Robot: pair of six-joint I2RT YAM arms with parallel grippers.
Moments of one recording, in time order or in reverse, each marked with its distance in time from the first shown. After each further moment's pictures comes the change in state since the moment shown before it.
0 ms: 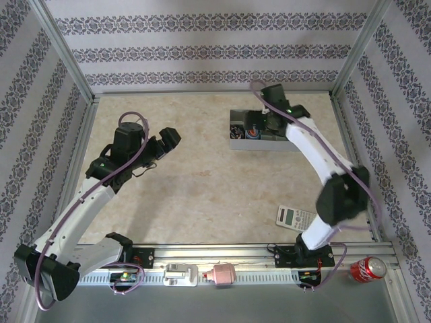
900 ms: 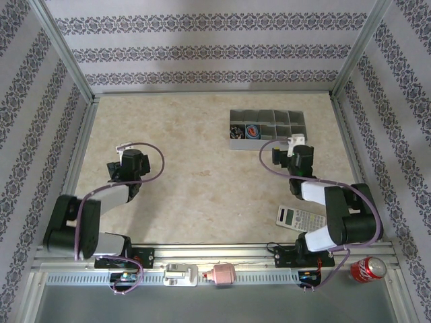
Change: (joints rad) left arm 0.257 0.355 -0.561 0.840 -0.610 0.737; right arm -0.257 -0.102 -1.047 1.387 0.016 -0.349
